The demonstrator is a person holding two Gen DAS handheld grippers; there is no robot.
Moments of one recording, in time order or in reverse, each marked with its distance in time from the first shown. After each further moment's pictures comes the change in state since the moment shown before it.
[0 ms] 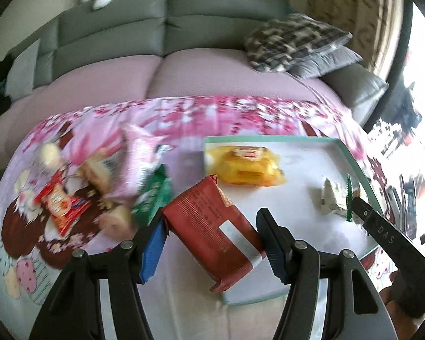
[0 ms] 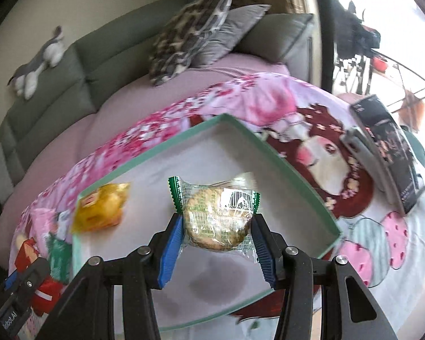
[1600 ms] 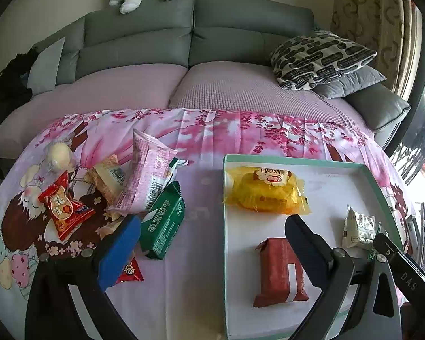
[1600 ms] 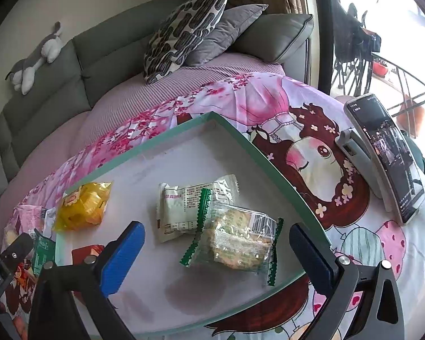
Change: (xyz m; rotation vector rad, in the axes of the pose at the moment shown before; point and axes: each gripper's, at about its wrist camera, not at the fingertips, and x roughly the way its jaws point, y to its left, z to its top) left arm 0.018 0.007 0.004 -0.111 -0.093 0.110; right arm 0.011 -0.006 -0.002 -0.050 -0.009 -0.007
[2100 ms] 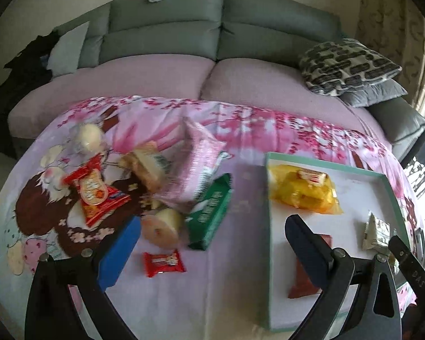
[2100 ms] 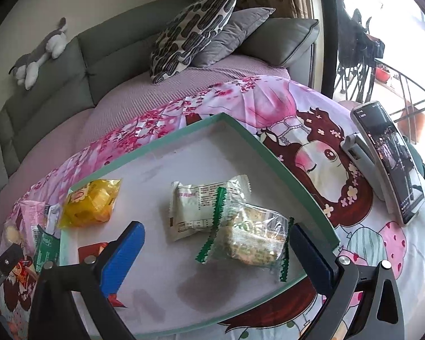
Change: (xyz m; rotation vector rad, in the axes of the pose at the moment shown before) left arm -0.006 0.046 -0.003 -0.094 0.031 0.080; right arm -0.005 0.017 -0.001 -0.030 0.000 -0.002
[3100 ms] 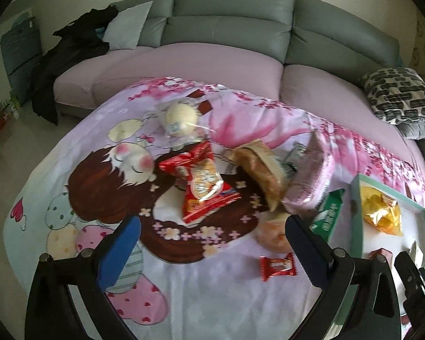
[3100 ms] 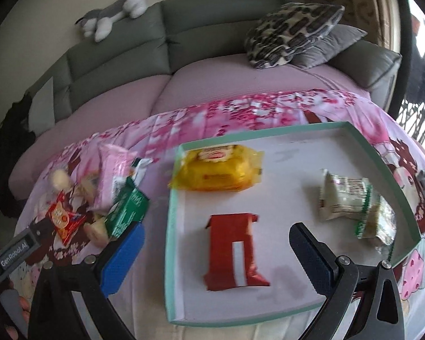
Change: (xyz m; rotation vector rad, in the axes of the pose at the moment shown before) left arm -0.004 0.109 -0.001 -0.182 0.026 0.193; right arm -0.017 0.138 -0.038 -0.270 0.044 0.222
